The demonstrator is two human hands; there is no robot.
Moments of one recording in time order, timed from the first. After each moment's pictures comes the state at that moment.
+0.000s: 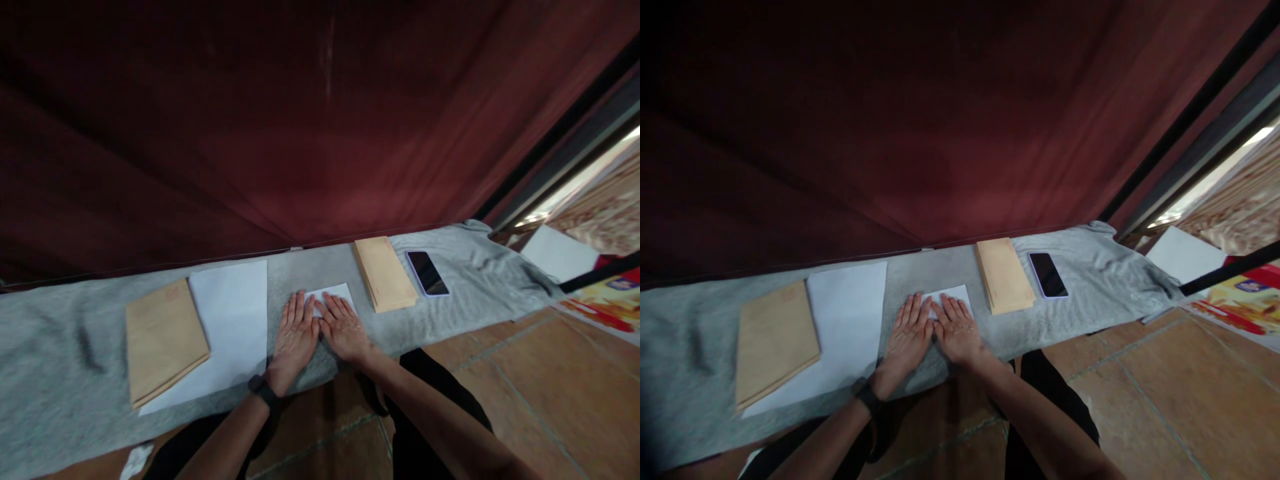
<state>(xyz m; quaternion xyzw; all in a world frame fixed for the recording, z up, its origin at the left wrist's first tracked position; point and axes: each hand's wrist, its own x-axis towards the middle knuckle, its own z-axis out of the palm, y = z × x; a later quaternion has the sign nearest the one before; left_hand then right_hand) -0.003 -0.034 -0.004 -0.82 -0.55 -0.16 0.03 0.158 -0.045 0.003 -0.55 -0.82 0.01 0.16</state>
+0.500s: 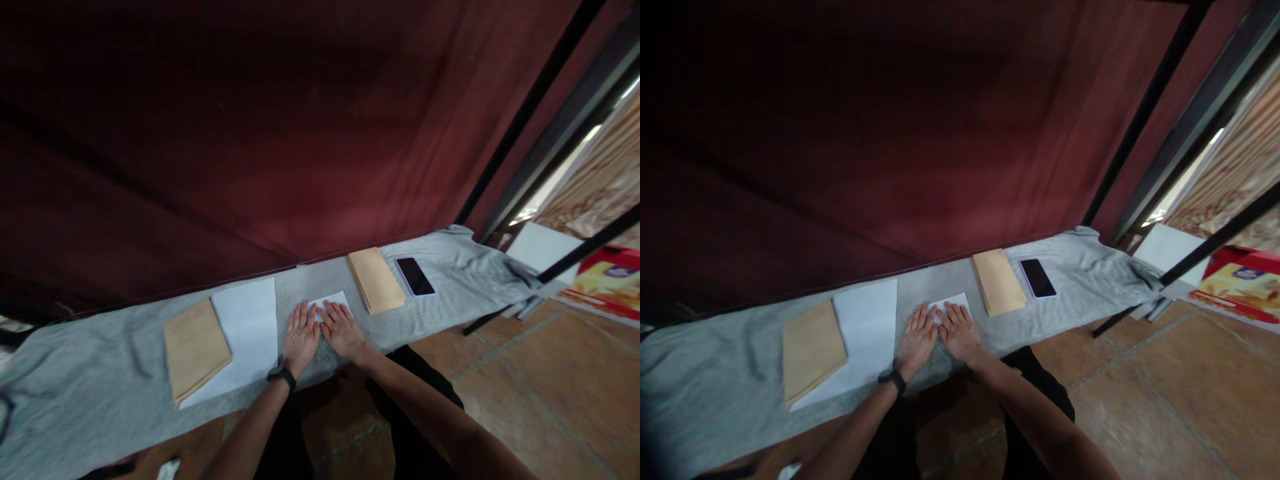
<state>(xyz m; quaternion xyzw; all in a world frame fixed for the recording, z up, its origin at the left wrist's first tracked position) -0.005 -0.035 0.005 -0.83 -0.54 -0.13 0.07 0.157 -0.046 0.011 -0.56 -0.81 0.03 0.16</state>
